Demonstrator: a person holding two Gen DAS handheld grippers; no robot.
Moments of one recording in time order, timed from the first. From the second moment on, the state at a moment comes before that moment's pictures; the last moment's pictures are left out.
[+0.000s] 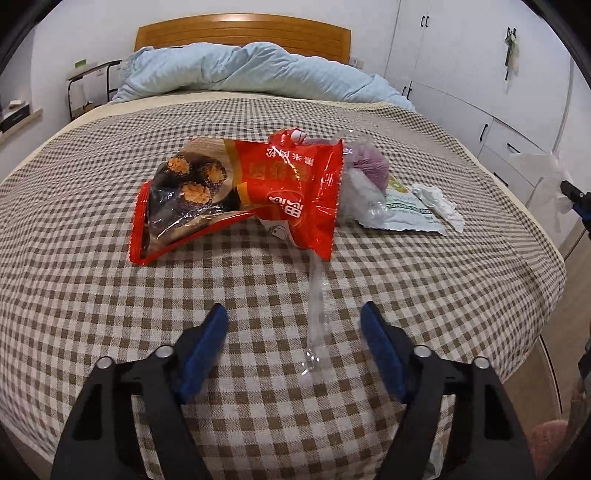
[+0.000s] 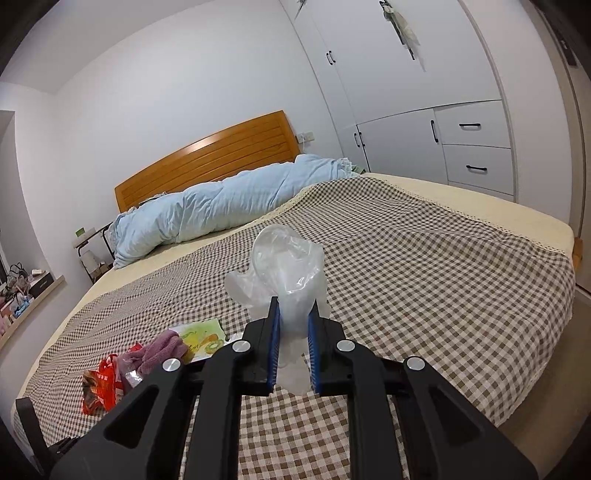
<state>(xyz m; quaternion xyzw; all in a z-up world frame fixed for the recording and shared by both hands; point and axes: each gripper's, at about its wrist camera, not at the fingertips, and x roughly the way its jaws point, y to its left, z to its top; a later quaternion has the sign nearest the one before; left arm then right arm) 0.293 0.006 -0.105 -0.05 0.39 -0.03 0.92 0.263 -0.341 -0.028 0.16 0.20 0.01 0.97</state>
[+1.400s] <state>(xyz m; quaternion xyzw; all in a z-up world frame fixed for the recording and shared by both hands) 0.211 -0.008 -0.050 -0.04 0.32 -0.04 0.94 0.223 -0.318 -0.001 0.14 0.18 0.07 0.97</state>
